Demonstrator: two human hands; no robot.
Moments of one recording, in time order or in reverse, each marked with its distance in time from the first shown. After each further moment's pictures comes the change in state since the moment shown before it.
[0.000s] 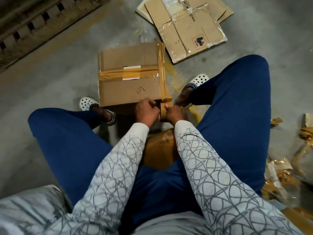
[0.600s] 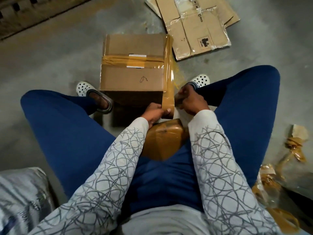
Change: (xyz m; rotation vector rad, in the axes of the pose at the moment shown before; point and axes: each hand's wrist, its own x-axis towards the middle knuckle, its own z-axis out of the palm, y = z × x) left_hand -0.027 -0.014 0.016 -0.510 -0.515 -0.215; right_hand -0.035 0.018 -0.073 -0.086 0.002 -0.262
